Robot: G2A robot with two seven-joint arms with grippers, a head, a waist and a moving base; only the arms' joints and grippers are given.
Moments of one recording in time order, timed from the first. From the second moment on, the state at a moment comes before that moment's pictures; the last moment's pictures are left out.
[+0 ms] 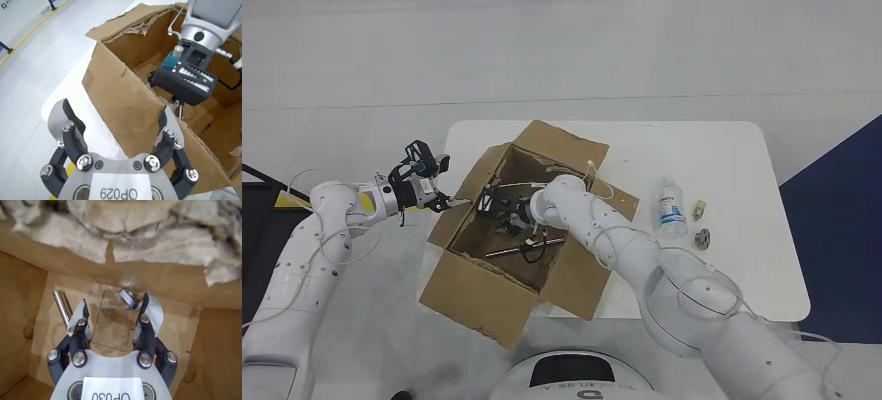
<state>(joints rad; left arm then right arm) 1.08 -0.88 -1.24 -1.18 1.33 -0.99 0.10 -0.58 -1.81 0.38 -0.39 -1.12 -0.60 0.27</state>
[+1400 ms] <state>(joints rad) 1.08 -0.88 -1.24 -1.18 1.33 -0.99 0.10 -0.52 -1.90 0.34 -0.21 -1.24 -0.76 0.17</state>
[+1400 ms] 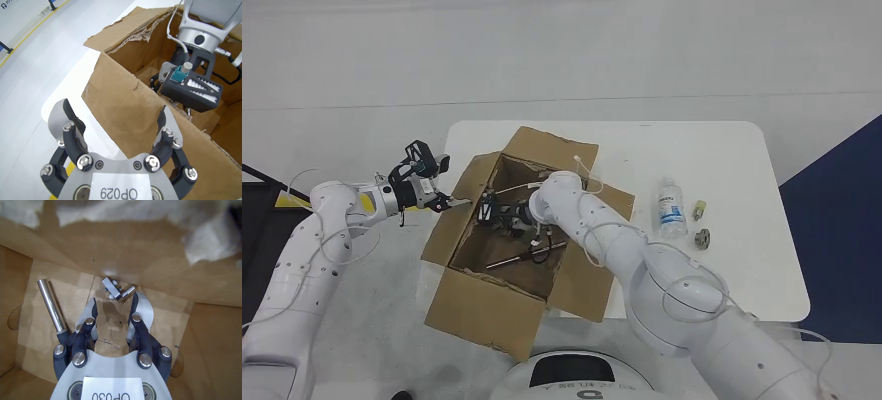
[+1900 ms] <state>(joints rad) 1.08 -0.88 -1.24 -1.18 1.33 -0.99 0.10 -0.52 -1.91 0.35 -0.20 -1.25 -0.80 0.16</state>
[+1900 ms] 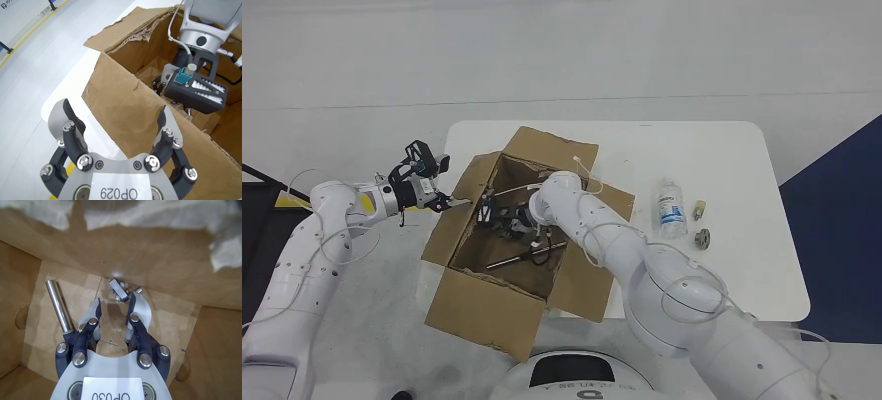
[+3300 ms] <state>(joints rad) 1.08 -0.88 -1.24 -1.18 1.33 -0.99 0.10 -0.53 -1.91 0.34 -0.22 -1.32 -0.83 0.18</state>
